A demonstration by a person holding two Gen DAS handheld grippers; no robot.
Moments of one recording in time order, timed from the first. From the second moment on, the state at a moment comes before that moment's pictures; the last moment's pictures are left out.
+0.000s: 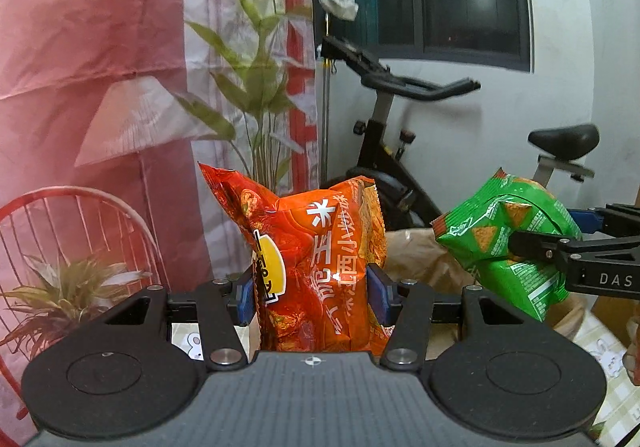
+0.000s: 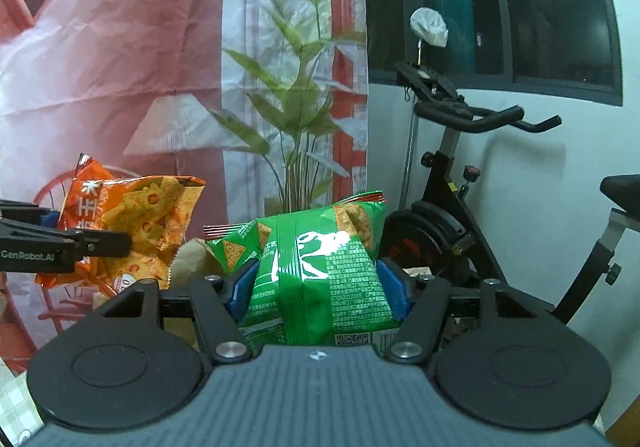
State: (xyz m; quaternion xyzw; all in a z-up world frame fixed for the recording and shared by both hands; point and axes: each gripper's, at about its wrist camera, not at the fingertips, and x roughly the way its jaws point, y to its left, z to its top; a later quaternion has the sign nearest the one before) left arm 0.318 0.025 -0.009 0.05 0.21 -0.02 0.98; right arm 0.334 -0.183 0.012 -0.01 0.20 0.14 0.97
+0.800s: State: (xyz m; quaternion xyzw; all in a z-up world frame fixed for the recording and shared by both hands) left arm 0.314 0.048 -0.015 0.03 0.23 -0.01 0.97; right arm 0.337 -0.210 -0.011 0.03 0.25 0.14 0.96
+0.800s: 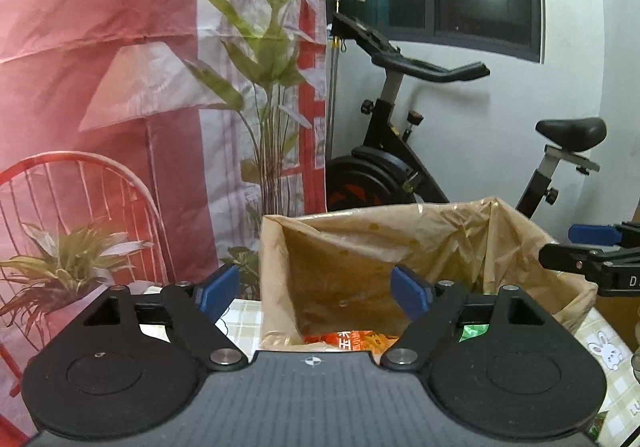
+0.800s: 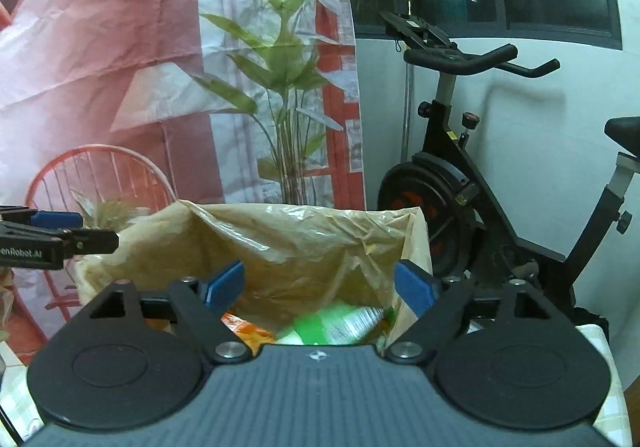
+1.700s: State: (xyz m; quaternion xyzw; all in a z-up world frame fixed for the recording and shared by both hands) left arm 0.203 0.046 -0.092 -0.02 0.26 -0.07 0.96; right arm 0.176 -0.203 -0.062 -0.03 0.31 0.17 0.93
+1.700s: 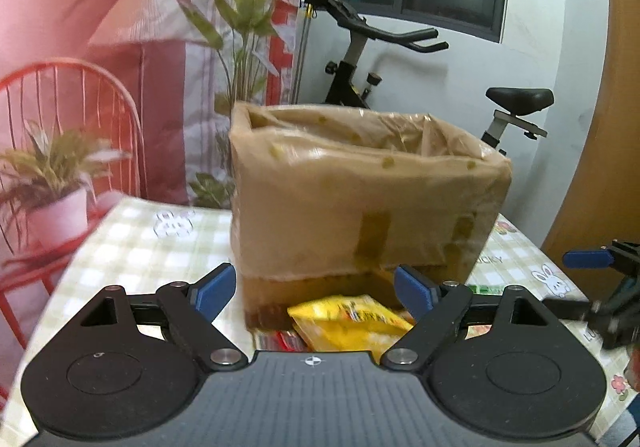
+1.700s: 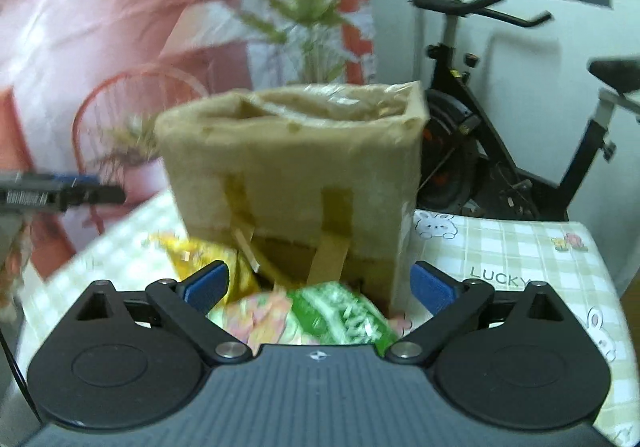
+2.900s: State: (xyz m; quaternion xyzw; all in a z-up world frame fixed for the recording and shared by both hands) left arm 0.271 0.045 -0.175 -0.25 0.38 -0.03 0.89; right arm 0.180 -0.200 -0.130 -0.16 0.34 0.11 0.92
